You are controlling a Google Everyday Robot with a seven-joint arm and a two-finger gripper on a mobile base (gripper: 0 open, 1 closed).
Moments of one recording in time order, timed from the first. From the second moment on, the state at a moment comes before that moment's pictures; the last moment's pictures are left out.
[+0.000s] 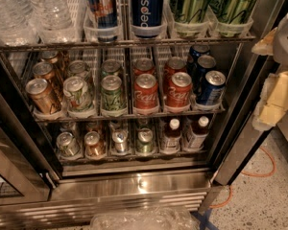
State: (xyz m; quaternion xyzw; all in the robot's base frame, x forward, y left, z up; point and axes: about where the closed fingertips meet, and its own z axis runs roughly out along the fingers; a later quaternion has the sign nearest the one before) arm 0.438 -0.217 0.976 -0.60 0.78 -0.03 0.16
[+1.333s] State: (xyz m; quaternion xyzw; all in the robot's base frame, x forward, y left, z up) arm 0.426 -0.133 0.959 -0.61 0.76 0.05 0.22
